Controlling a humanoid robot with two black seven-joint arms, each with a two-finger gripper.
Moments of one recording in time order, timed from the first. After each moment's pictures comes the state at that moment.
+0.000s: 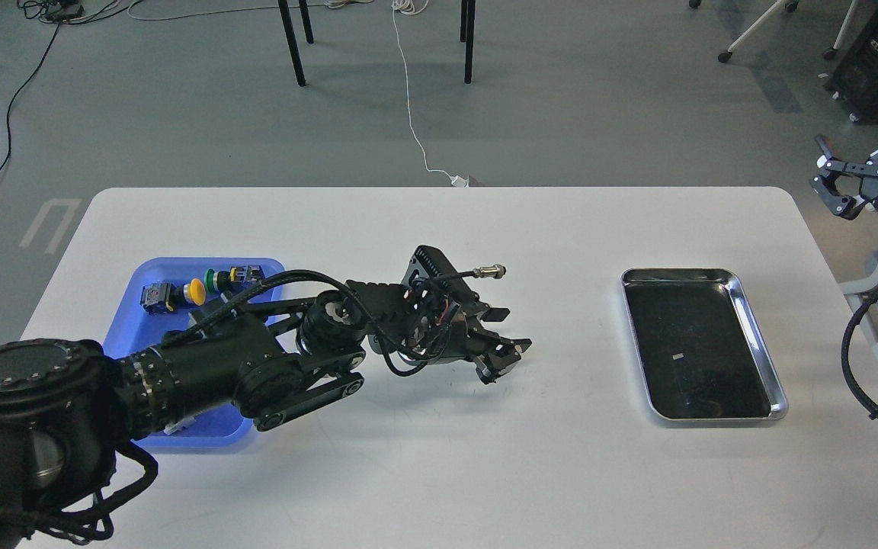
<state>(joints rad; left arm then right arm) -0.95 0.01 -0.14 -0.88 1.95 -0.13 -0.24 0.53 -0.72 0.93 0.92 0.04 0.35 0.27</state>
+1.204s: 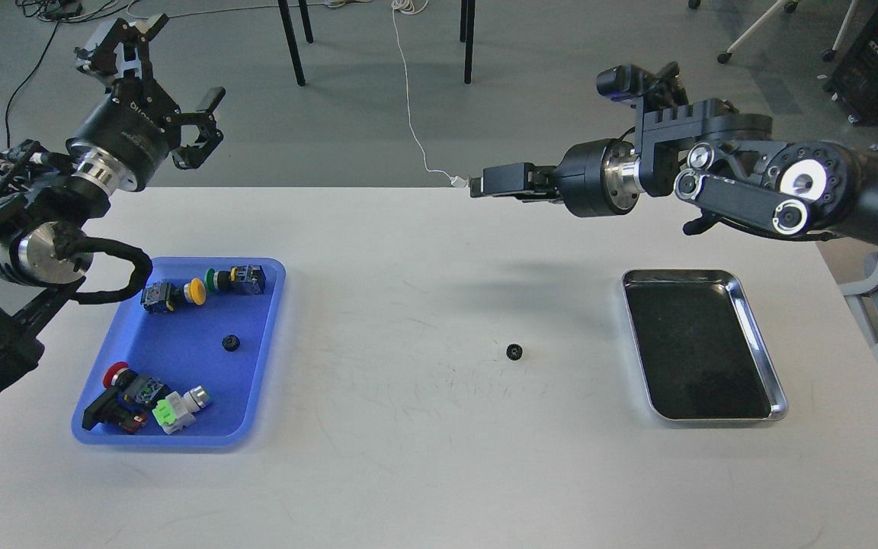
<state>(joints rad) -0.73 0.56 -0.77 -1.01 0.05 -0.23 -0.28 1.48 -0.27 -0.41 0.90 -0.82 0.35 0.26</state>
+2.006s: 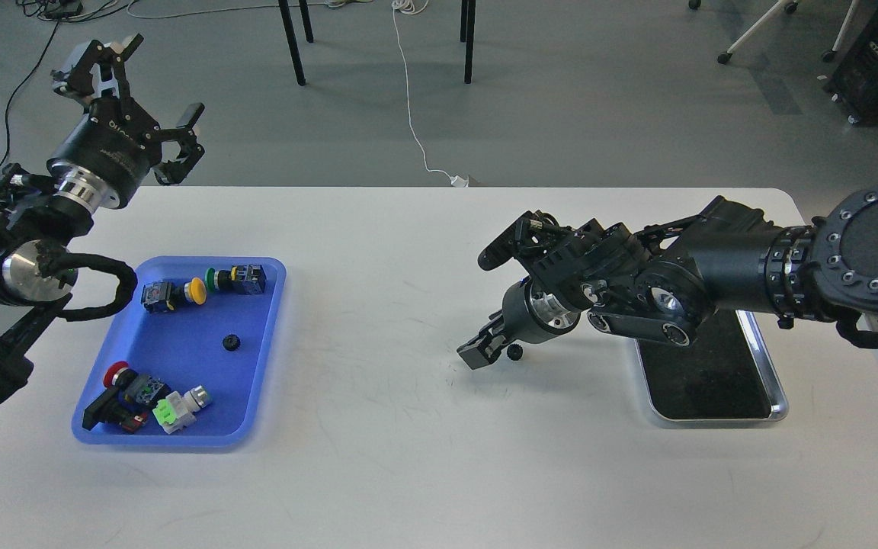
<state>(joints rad) -0.66 0.58 -0.84 -1.02 0.05 -0.24 -0.27 1.45 0.00 -0.79 0.89 -1.04 0.26 0.27</state>
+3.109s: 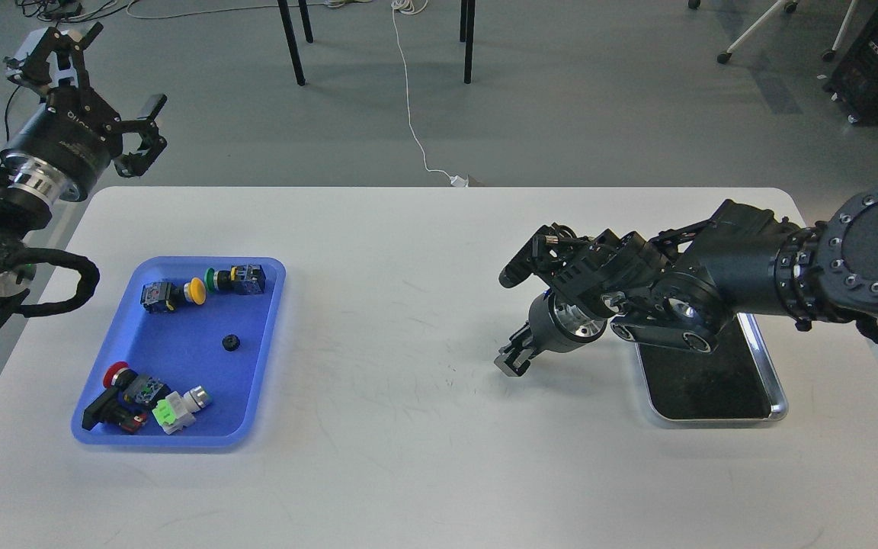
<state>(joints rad) -0.66 0.66 -0.84 -1.02 0.05 -0.25 -0.27 1.47 -0.03 -0.85 0.93 -1.09 0.26 0.27</state>
